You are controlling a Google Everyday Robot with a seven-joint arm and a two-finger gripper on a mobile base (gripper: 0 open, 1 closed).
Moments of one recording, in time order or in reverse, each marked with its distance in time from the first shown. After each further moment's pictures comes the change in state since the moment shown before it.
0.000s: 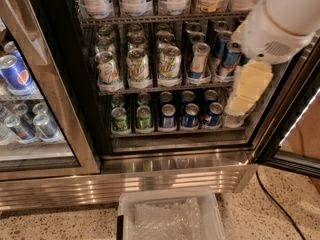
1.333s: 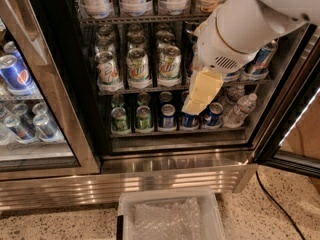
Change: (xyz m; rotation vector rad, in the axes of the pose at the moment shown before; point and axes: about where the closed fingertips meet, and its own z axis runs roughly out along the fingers) arm -0.071 -0.002 0.031 0.133 -0.136 -0.060
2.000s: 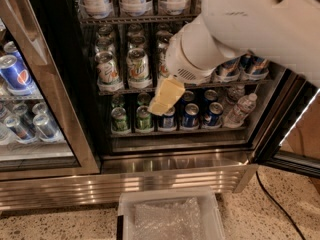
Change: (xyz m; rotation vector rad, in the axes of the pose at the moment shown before) arm -0.045 0.001 0.059 0.027 -0.127 0.081
